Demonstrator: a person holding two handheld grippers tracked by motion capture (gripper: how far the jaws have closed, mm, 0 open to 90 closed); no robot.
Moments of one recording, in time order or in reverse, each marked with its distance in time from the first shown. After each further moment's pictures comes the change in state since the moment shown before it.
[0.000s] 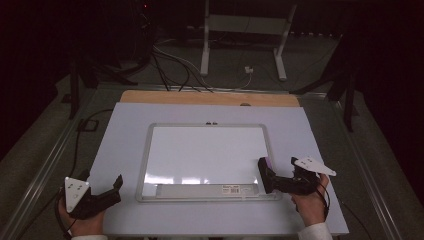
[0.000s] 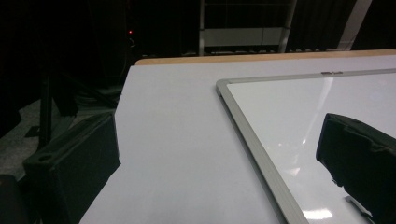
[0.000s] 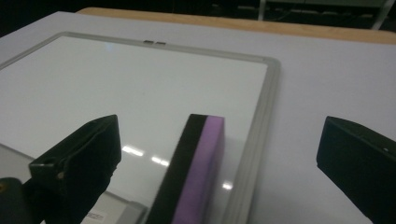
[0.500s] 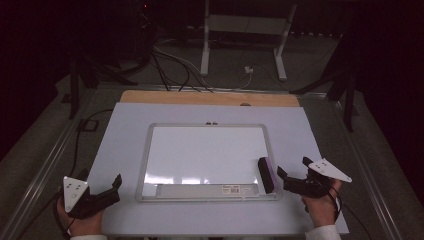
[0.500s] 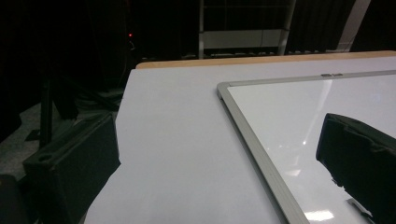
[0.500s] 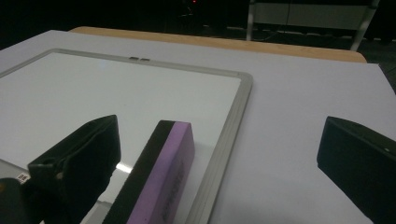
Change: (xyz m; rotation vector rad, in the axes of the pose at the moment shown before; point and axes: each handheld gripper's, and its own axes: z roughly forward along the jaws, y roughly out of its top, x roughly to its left) left arm 0.002 0.002 0.000 -0.010 -0.003 0.007; right arm -0.022 -0.006 -0.018 -0.084 -0.028 -0.005
